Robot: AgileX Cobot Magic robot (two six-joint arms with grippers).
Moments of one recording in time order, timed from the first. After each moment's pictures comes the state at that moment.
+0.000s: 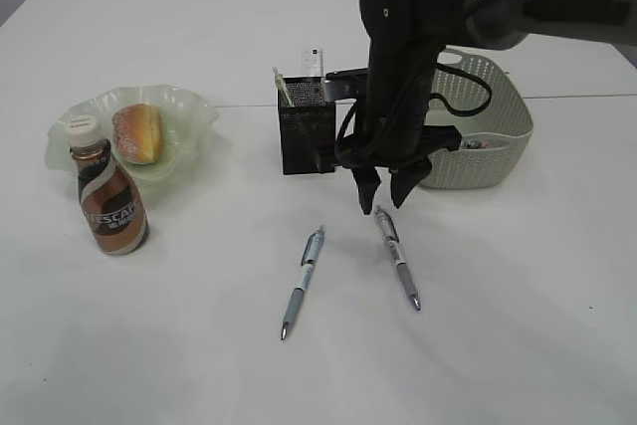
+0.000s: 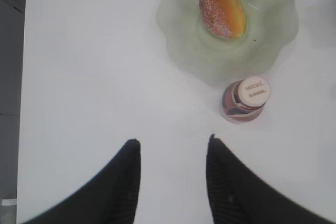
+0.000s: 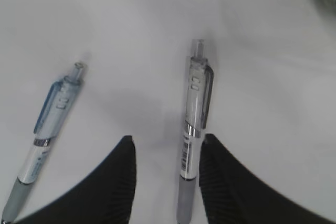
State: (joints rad) left arm -0.23 1.44 -1.57 0.24 1.25 -0.23; right arm 0.43 2.24 -1.87 0.01 1.22 0.22
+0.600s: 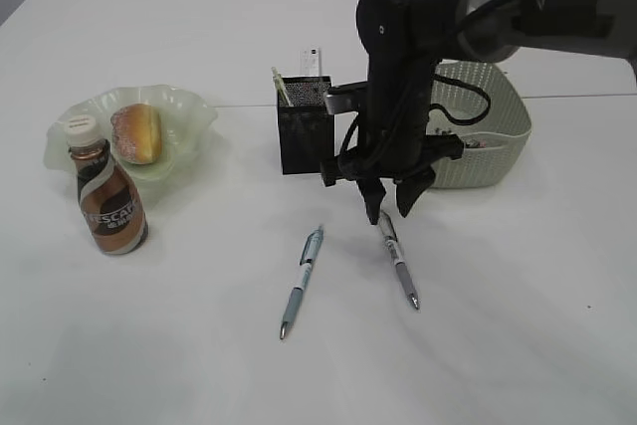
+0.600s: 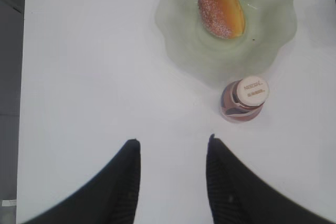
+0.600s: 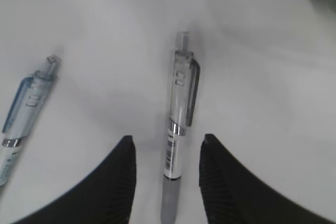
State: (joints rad) left arm -0.23 1.44 -1.57 0.24 1.25 -0.23; right arm 0.43 2.27 -1.87 -0.02 1.22 0.22
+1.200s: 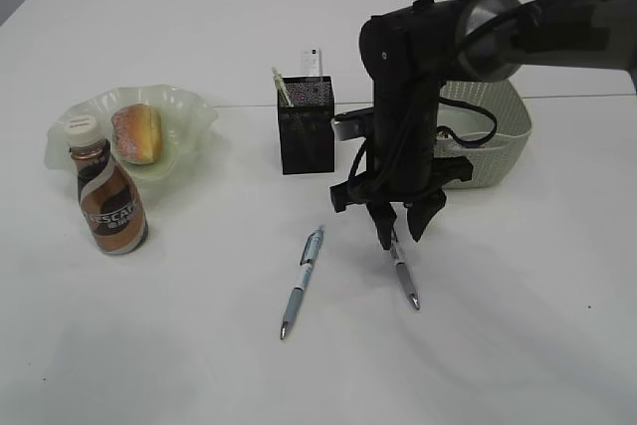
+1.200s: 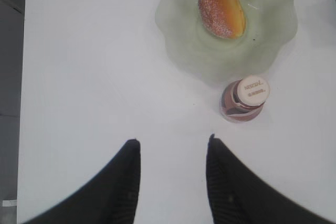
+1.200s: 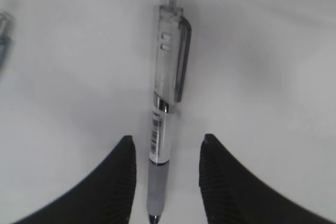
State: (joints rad) left arm -0.23 1.44 -1.57 0.24 1.25 -0.23; right arm 0.43 2.27 -1.79 -0.03 1.22 0.22
